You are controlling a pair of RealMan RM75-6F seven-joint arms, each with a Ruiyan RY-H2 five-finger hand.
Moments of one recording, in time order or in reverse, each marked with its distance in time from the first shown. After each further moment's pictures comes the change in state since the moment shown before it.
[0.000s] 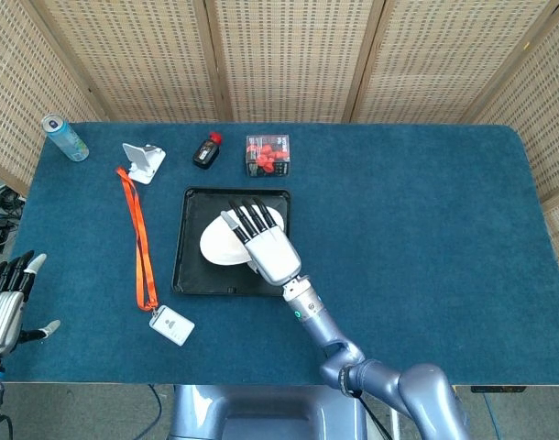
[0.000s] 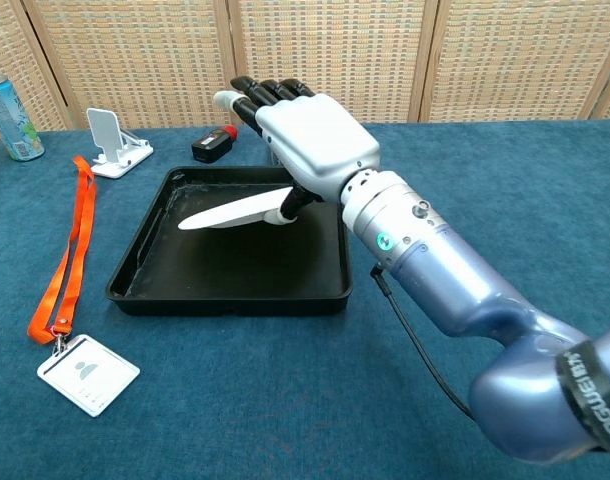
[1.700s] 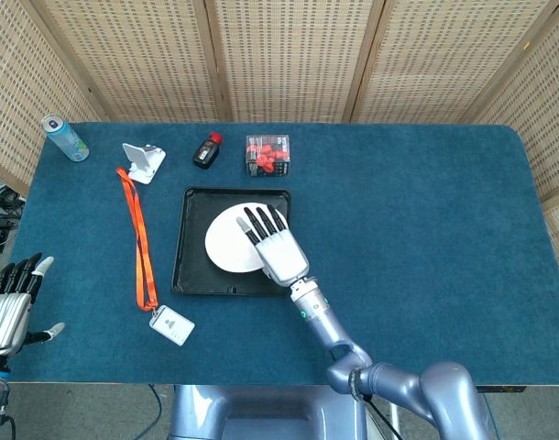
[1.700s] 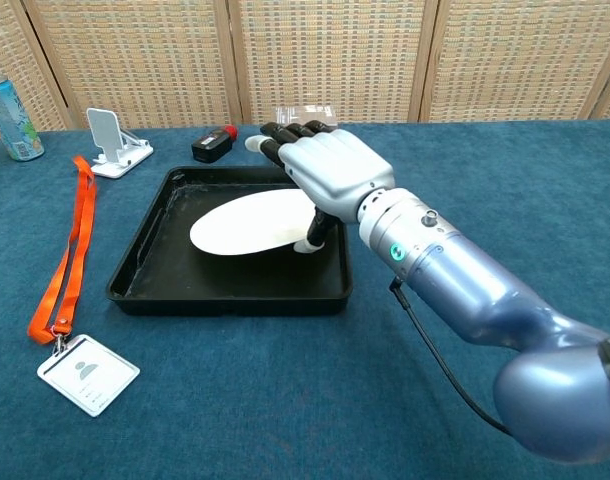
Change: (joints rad) left arm -0.009 -0.016 0.010 0.013 0.000 -0.021 0.018; right arm -0.053 0.072 0.024 -0.157 0.103 -0.177 -0.179
